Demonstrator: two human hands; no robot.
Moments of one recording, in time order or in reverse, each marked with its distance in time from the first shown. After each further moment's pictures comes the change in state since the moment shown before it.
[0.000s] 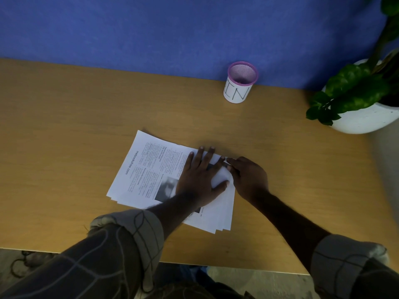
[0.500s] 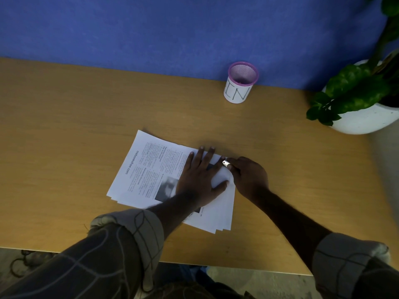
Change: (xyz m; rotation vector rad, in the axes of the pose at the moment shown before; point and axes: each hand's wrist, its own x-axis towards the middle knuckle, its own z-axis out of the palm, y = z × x) left_hand 0.000 -0.001 0.003 0.003 0.027 0.014; right_hand 0.006 0.006 0.003 0.032 -0.037 0.050
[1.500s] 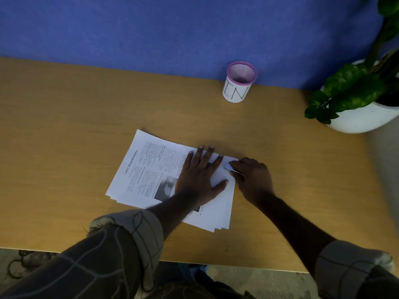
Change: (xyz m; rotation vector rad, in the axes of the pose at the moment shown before) left_hand 0.000 0.000 0.001 -0.013 0.000 -0.016; right_hand -0.013 0.011 -0.005 -0.128 0.066 -0.146
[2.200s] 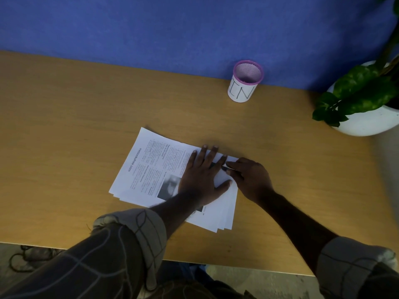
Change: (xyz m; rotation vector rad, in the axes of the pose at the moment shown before) left_hand 0.000 0.000 0.000 -0.045 0.019 -0.005; right_hand 0.011 -0.007 0.001 0.144 -0.085 -0.053
